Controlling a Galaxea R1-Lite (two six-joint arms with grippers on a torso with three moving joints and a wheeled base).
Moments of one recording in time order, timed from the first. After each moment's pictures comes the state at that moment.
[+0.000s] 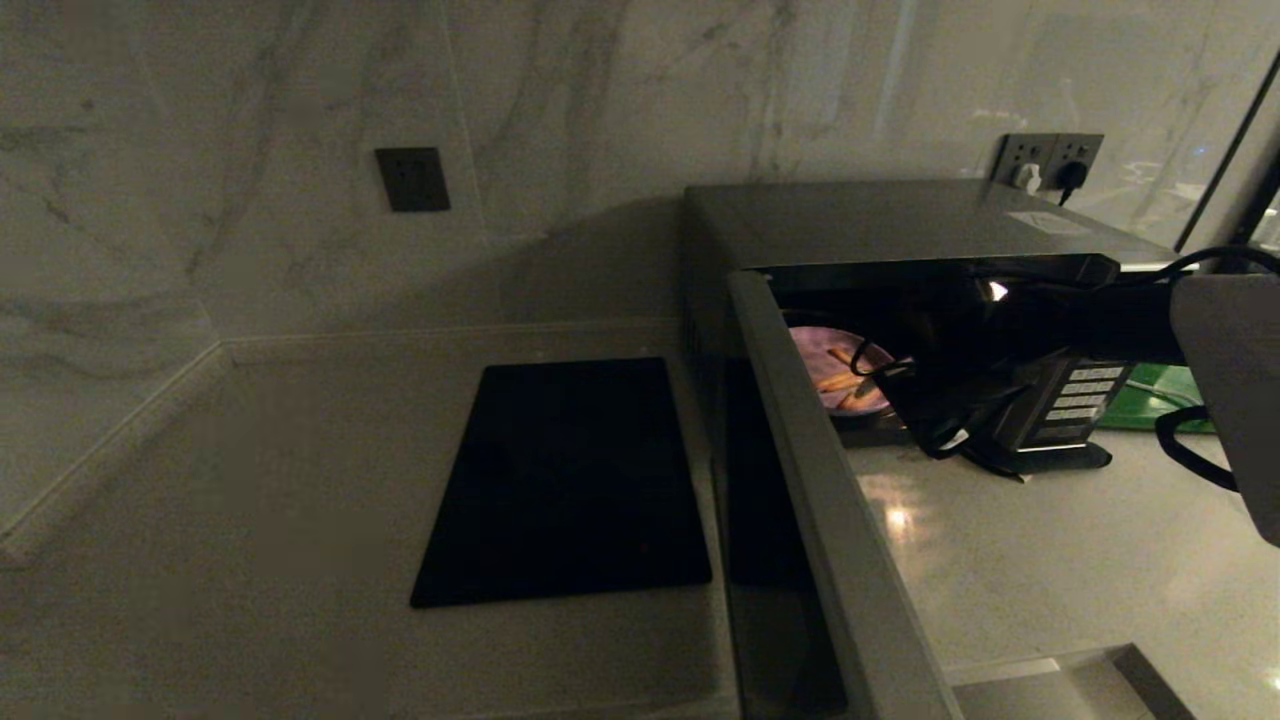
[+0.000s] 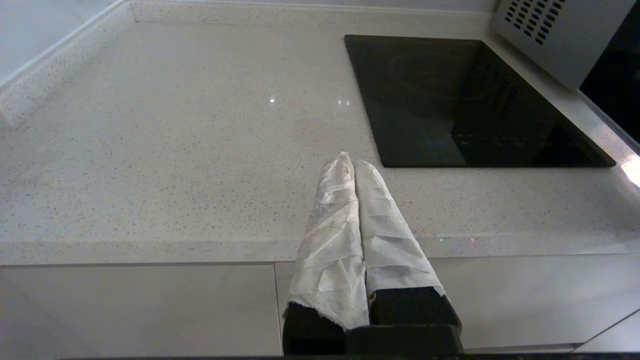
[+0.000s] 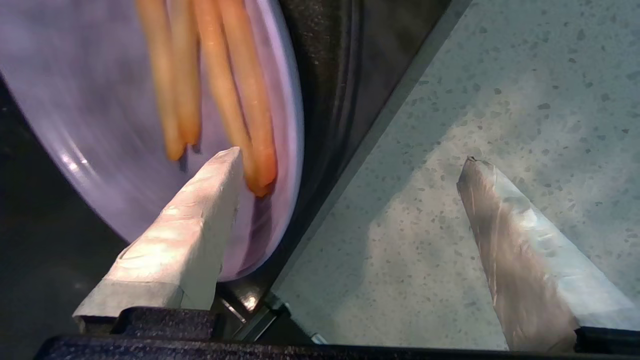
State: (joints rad) left arm 0.00 0.00 0.00 -0.01 0.03 -0.07; right arm 0.12 2.32 -1.93 0.54 0.01 1.23
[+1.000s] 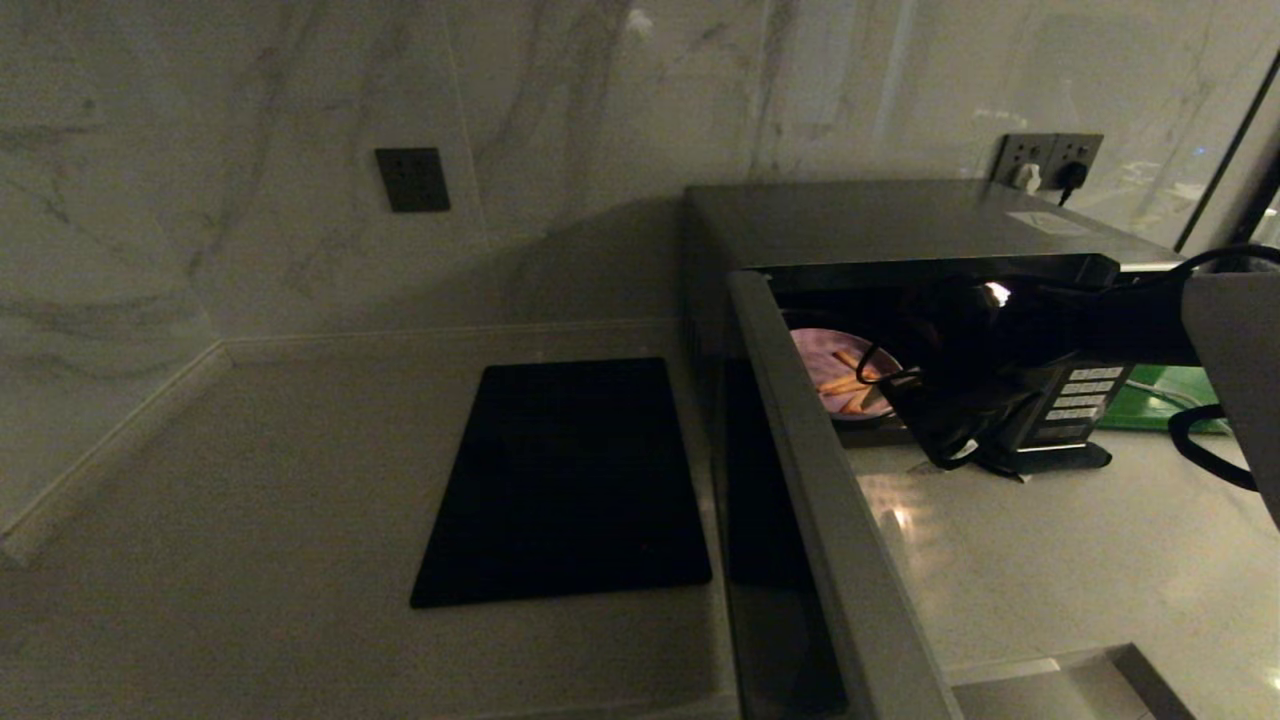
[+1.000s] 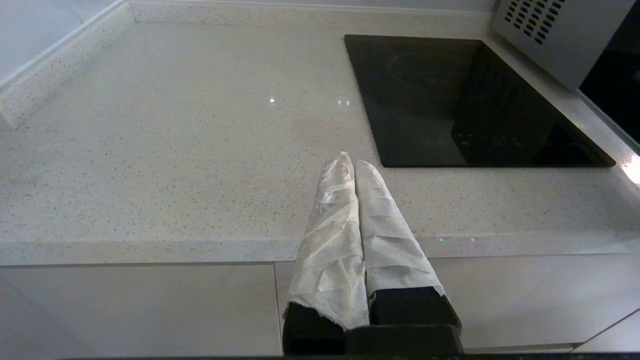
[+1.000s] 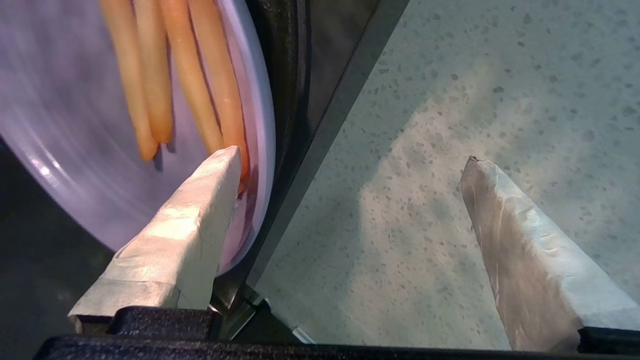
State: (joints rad) left arm 0.00 0.00 0.00 -0.01 0.03 -0.07; right arm 0.11 2.29 -1.87 0.55 0.00 1.23
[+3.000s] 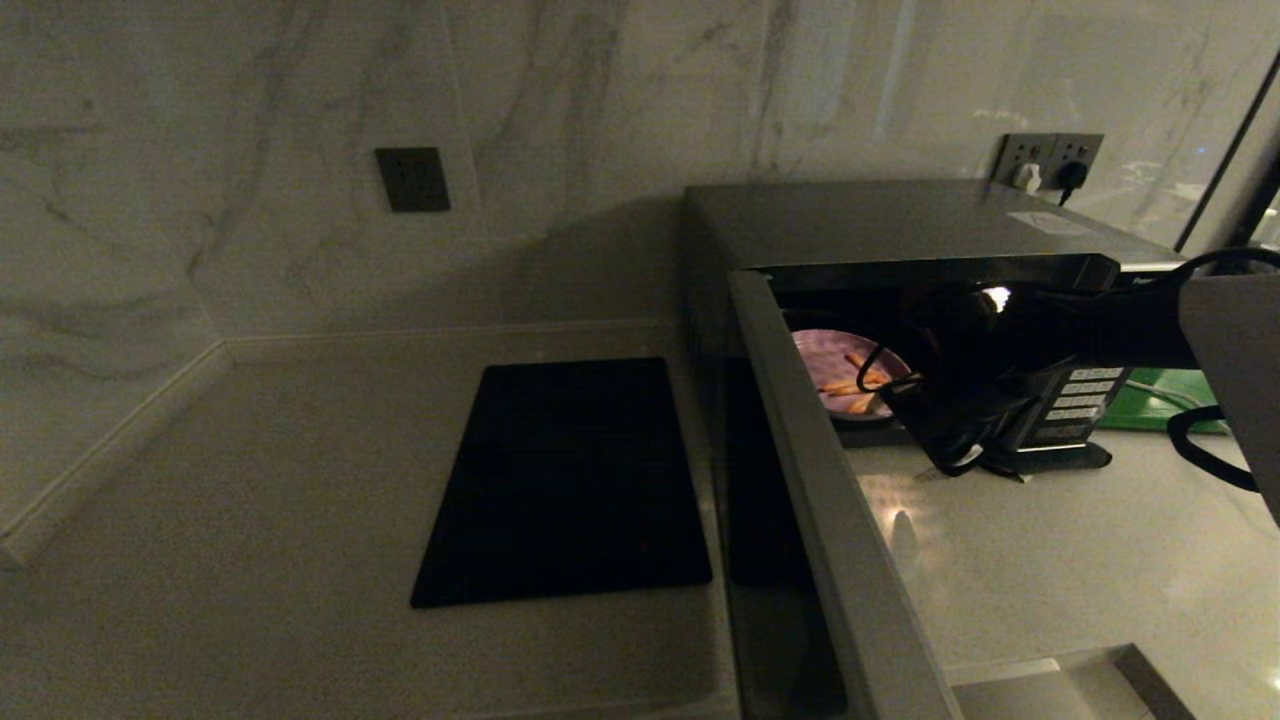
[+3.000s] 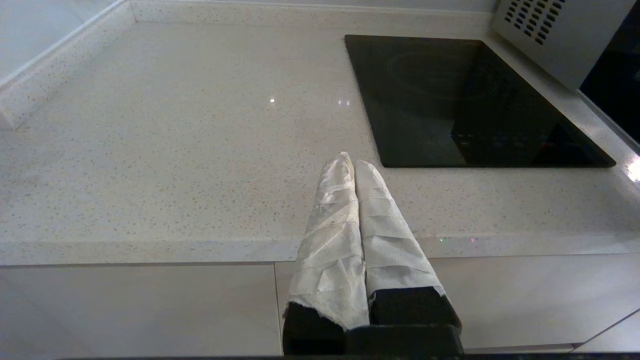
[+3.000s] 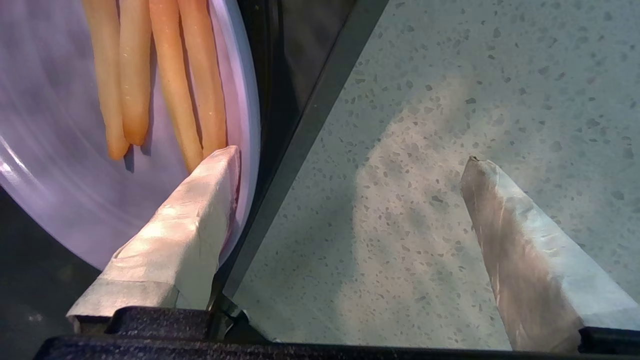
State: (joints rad) left arm 0.00 0.00 0.00 -0.01 0.03 -0.07; right arm 0.11 2.29 -1.85 0.55 -0.04 1.21
